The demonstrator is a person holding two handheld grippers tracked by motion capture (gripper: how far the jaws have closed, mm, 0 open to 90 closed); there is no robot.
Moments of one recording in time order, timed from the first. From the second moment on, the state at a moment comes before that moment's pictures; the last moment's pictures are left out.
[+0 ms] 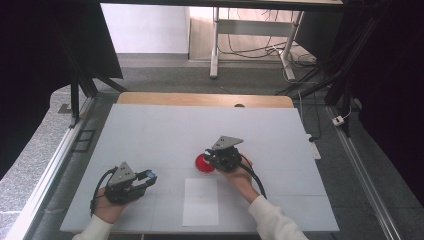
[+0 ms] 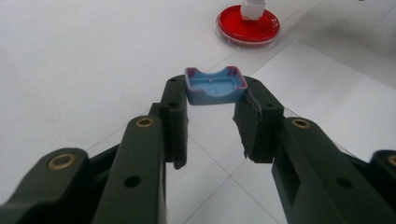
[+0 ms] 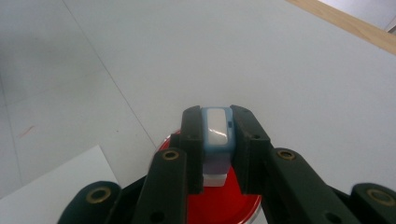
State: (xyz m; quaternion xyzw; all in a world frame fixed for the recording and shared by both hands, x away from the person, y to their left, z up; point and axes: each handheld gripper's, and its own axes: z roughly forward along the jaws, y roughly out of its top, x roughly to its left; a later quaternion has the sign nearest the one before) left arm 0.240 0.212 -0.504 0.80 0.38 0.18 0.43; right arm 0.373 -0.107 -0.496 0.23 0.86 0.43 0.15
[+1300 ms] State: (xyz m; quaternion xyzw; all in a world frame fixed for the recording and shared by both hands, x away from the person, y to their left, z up) left arm 0.241 0.211 -0.504 0.80 0.38 0.17 0.43; right arm 0.370 -0.102 -0.498 0.22 0.87 0.43 0.14
